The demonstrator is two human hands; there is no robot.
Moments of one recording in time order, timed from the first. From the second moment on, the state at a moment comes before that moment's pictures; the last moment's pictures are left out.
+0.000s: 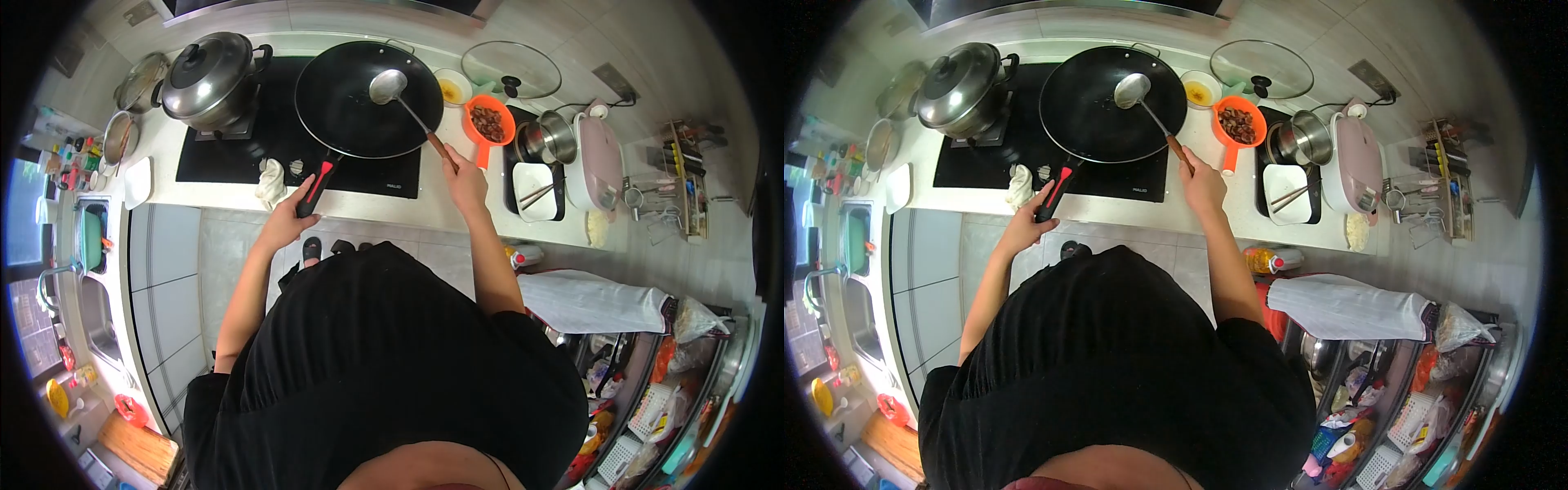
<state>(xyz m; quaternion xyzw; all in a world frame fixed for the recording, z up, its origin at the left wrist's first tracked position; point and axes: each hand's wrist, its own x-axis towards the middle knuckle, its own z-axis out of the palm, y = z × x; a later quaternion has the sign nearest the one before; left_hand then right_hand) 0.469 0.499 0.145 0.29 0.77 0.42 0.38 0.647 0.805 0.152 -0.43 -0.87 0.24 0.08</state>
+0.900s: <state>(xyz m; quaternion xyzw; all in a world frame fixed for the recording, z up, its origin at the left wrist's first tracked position) 0.328 0.550 -0.046 0.45 0.87 0.08 0.16 0.672 0.783 0.159 -0.46 -0.63 0.58 0.23</state>
